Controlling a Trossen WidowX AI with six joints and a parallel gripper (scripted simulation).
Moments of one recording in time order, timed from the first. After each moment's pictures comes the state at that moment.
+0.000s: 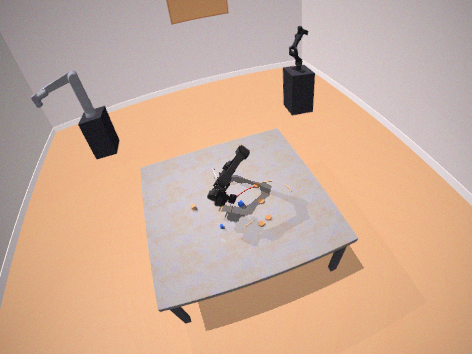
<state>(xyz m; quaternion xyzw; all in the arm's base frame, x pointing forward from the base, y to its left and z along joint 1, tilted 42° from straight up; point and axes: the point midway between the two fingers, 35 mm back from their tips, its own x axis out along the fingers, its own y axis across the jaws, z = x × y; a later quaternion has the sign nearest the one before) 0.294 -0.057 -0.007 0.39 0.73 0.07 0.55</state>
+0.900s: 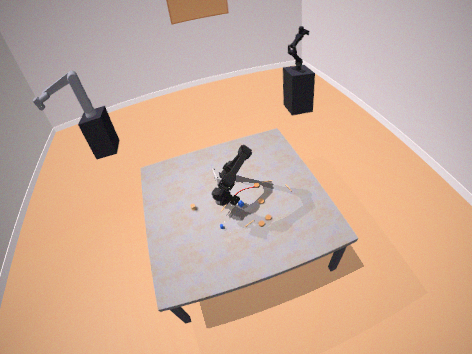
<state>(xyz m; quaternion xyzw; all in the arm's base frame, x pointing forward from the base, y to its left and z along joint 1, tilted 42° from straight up) 0.293 -0.038 0.009 0.45 0.75 -0.02 0.49</state>
